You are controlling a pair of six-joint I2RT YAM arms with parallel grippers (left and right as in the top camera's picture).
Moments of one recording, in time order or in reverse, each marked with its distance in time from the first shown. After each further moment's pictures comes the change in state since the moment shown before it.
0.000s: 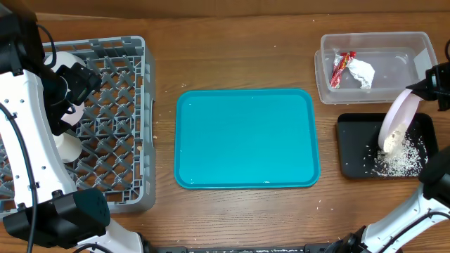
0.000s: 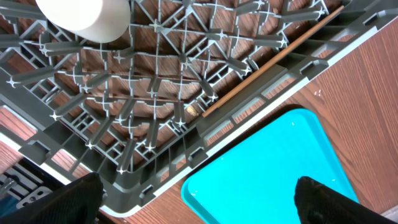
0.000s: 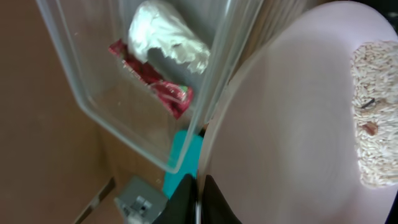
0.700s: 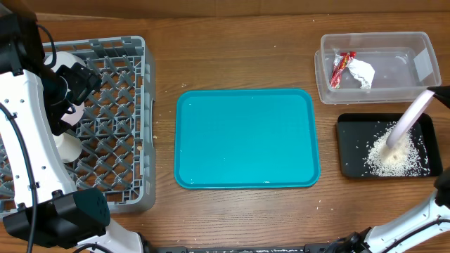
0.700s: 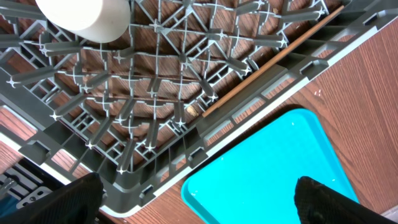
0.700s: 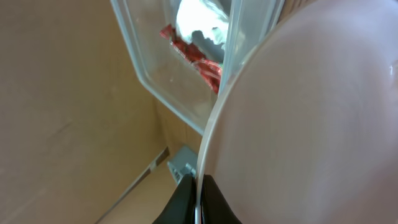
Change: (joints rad) left arm 0.000 0.000 0.000 0.000 0.000 0.000; right arm -0.177 0.000 0.000 -0.119 -0.271 -0.158
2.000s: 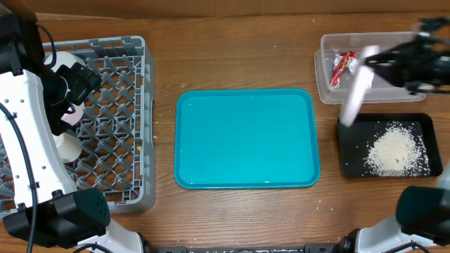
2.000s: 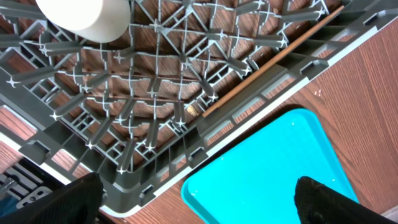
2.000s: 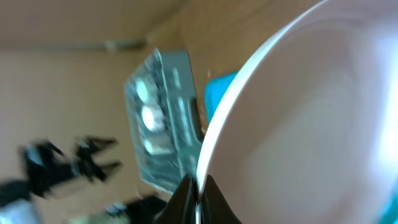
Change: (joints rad) left arm 0.000 0.000 0.000 0.000 0.000 0.000; right arm 0.489 -0.330 0.011 -0.022 -0.047 -0.275
